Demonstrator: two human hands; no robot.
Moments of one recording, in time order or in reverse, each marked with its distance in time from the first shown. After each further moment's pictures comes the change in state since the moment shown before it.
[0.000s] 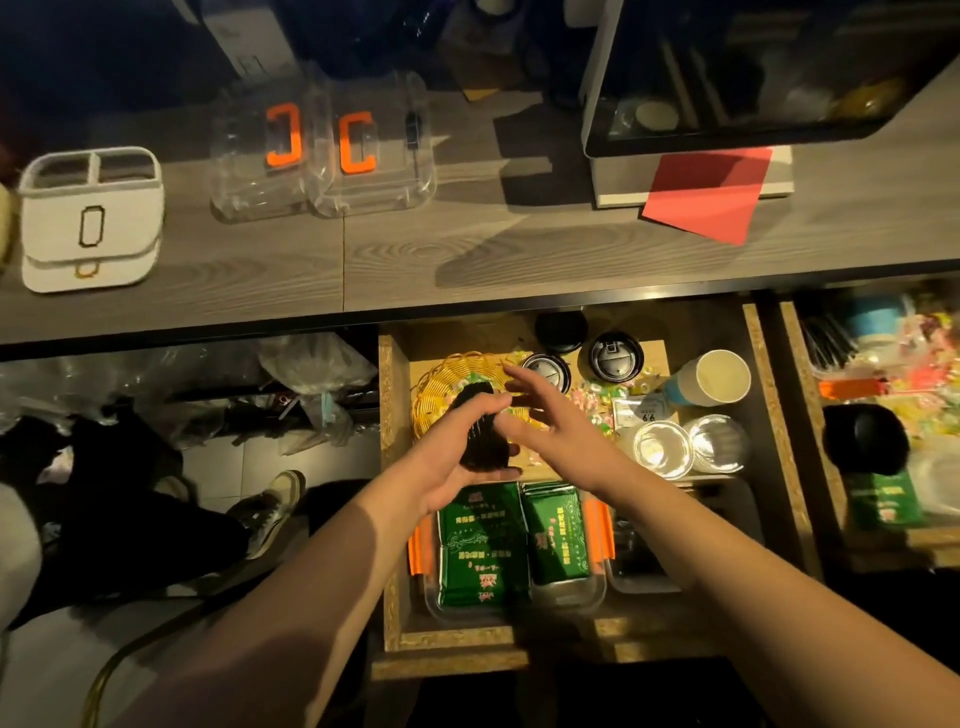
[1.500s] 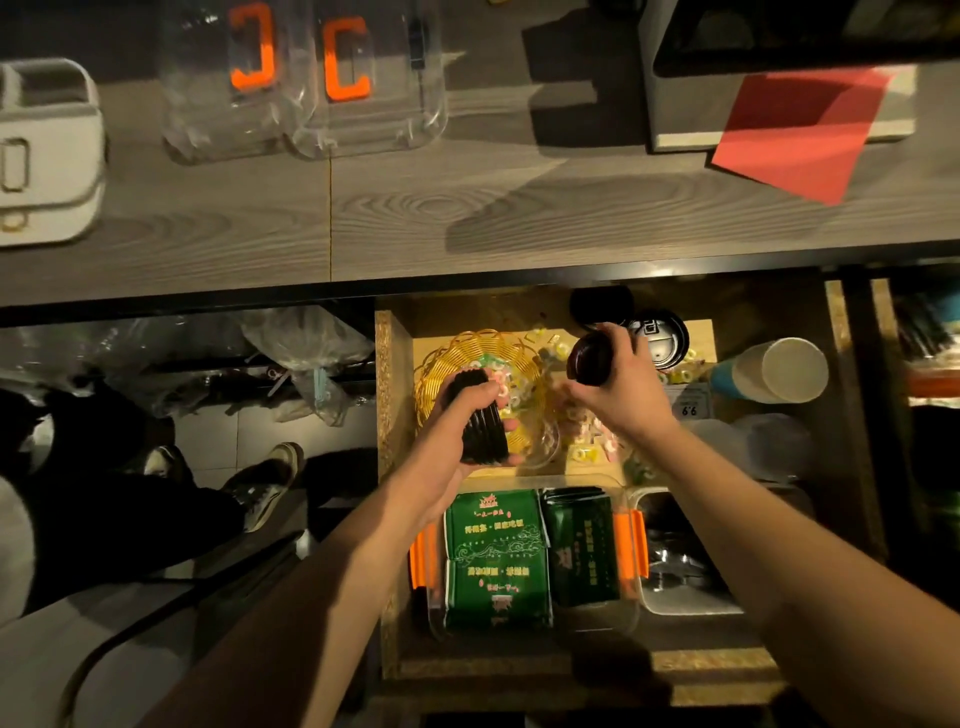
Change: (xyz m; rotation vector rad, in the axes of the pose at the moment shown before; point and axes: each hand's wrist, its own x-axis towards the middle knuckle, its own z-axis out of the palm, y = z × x) left_hand 0.060 -0.027 -0.045 -0.131 0.078 0.154; right_hand 0.090 0.106 -0.040 -0.498 0.379 0.210
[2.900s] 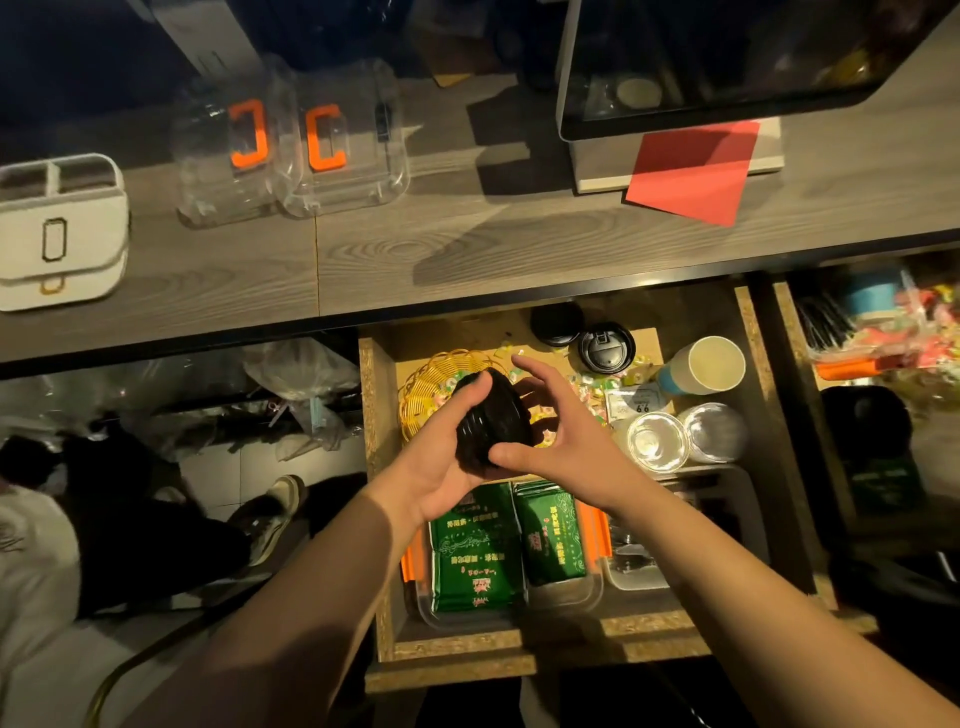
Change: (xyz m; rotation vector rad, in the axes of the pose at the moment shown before) left_hand -0.056 0.029 0.059 -0.005 -0.163 -0.158; right_hand -0.122 -0.068 -0.060 0.667 -0.289 -0.237
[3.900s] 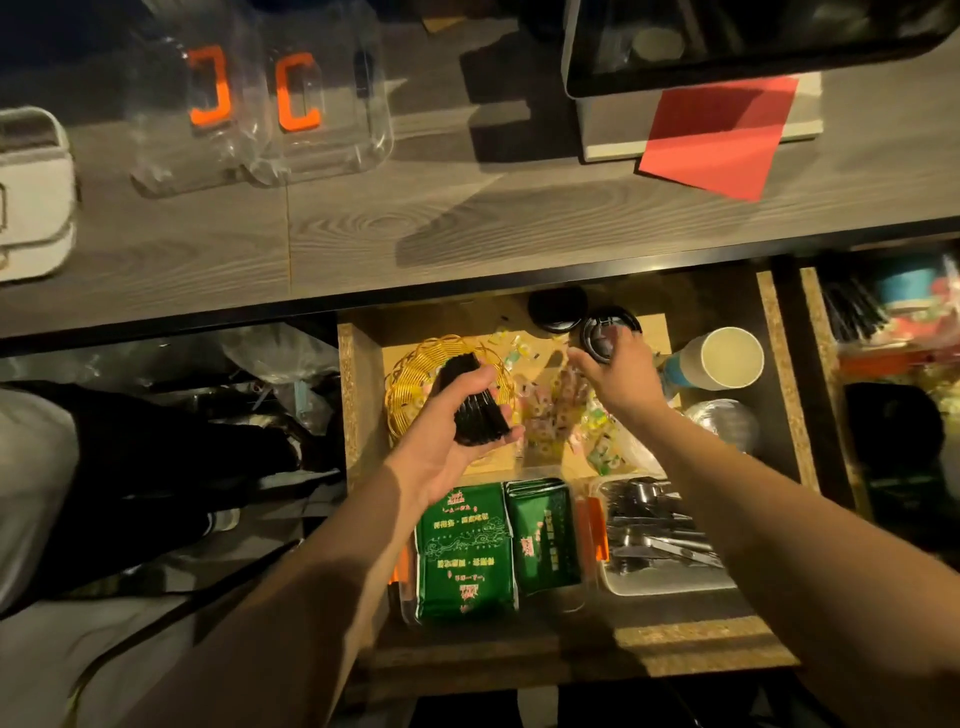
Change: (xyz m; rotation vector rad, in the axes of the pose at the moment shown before) left_hand 0.044 -0.004 0.001 -0.157 0.141 0.079; right_hand 0.093 0.106 -0.085 -0.643 0.427 0.363
